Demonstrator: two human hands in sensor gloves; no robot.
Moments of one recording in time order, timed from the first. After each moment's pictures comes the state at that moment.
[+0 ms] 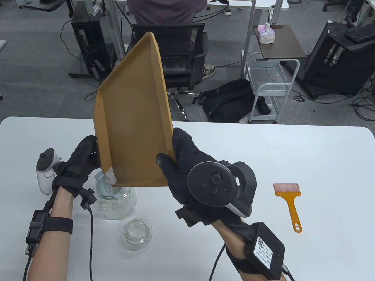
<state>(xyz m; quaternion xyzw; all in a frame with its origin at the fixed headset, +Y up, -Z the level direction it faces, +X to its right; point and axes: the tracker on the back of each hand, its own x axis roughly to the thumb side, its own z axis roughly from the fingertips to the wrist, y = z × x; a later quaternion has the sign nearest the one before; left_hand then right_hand) -0.373 -0.660 -0.424 -0.09 -0.10 0.70 0.70 0.011 -0.412 -0.245 0.22 -0.28 0.89 0.30</state>
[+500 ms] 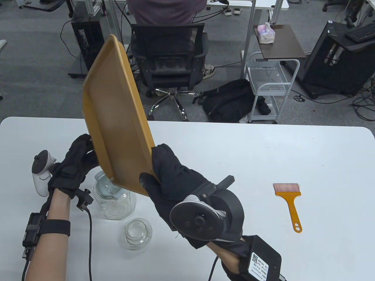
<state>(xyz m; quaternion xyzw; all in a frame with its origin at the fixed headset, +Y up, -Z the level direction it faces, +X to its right) -0.378 -0.654 -0.418 -0.08 -0.11 0.72 0.68 -0.011 -0.411 -0.211 0.29 -0.33 0.86 0.26</state>
